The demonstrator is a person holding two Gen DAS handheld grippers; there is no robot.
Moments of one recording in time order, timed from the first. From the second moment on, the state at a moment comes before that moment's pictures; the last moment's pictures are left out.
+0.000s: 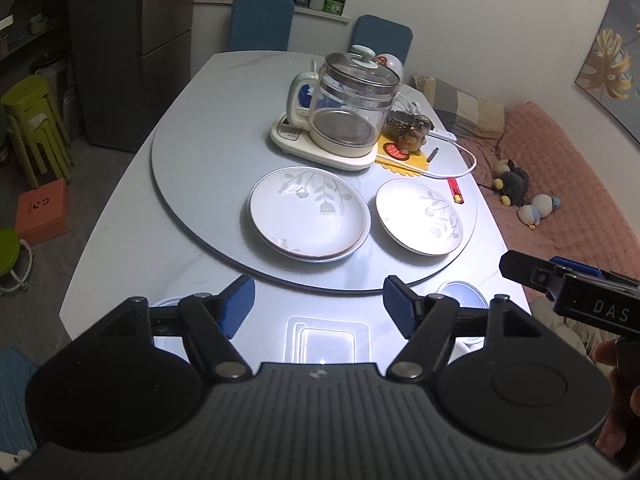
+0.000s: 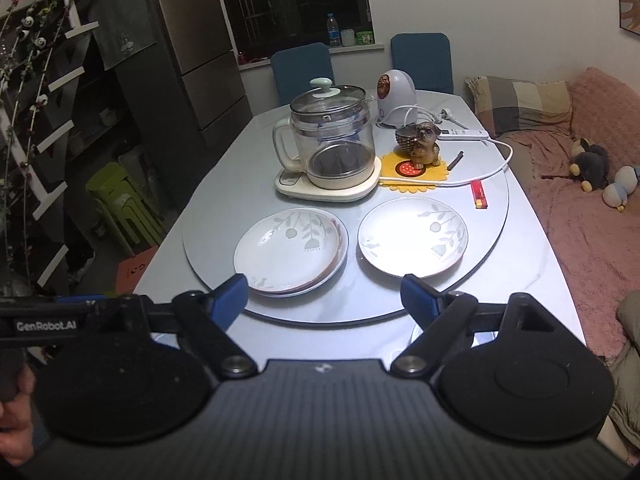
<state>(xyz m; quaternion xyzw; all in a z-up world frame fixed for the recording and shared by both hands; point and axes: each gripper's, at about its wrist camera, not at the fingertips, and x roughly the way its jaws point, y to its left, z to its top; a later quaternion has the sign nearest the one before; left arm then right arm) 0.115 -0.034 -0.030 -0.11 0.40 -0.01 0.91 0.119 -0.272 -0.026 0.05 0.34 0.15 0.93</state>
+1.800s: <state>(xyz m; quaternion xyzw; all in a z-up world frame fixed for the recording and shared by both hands) 0.327 -0.127 -0.152 -0.18 0.50 -0.12 0.84 0.260 -0.369 -0.096 0.10 0.45 0.05 0.89</state>
